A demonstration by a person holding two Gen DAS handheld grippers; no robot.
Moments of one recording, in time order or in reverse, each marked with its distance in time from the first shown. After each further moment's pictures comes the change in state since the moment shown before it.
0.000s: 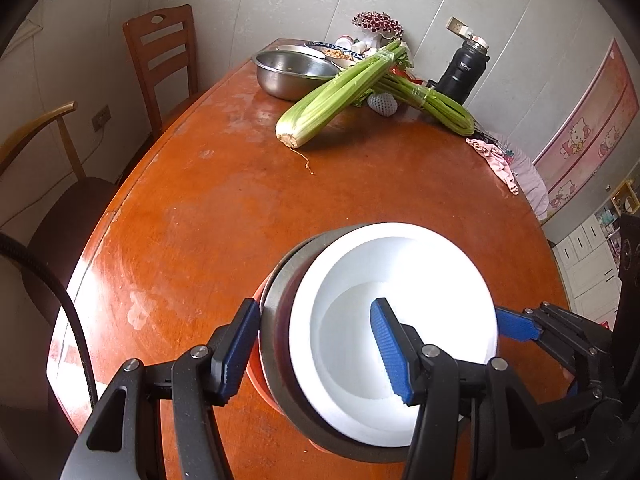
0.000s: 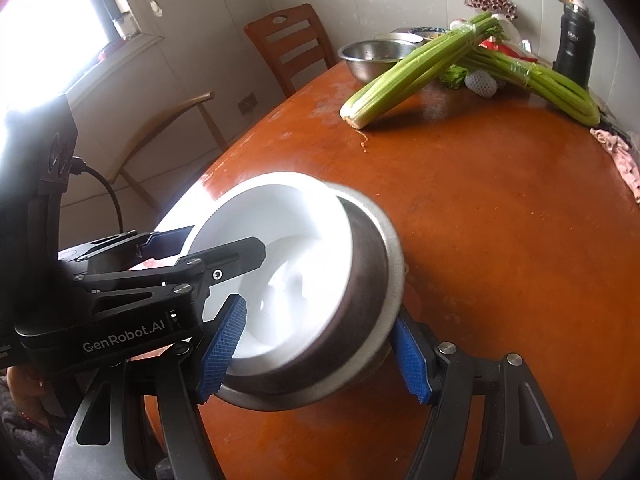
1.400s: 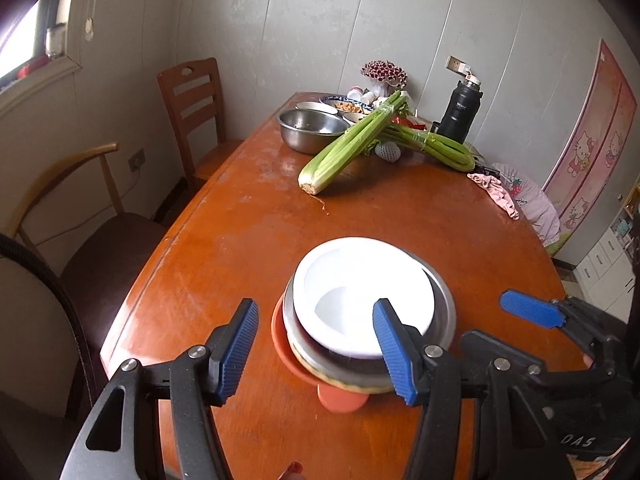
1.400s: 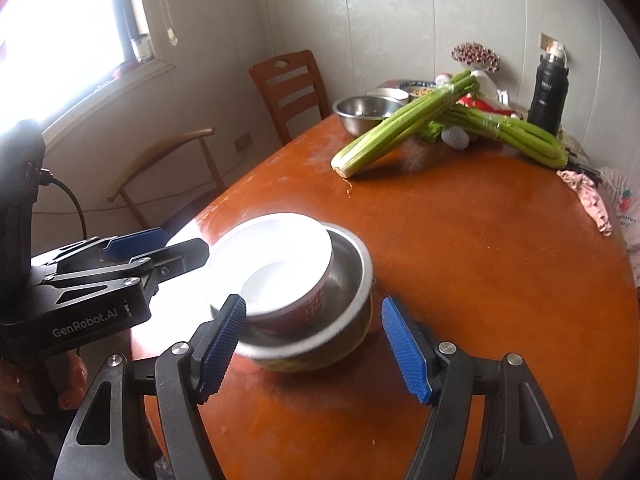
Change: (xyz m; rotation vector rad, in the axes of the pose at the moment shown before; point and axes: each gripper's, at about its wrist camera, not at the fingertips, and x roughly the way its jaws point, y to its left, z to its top) left arm -0.083 -0.016 -0.037 0.020 -0.188 0.112; right arm -0.071 0.020 -0.034 -0.065 -0.176 -0.074
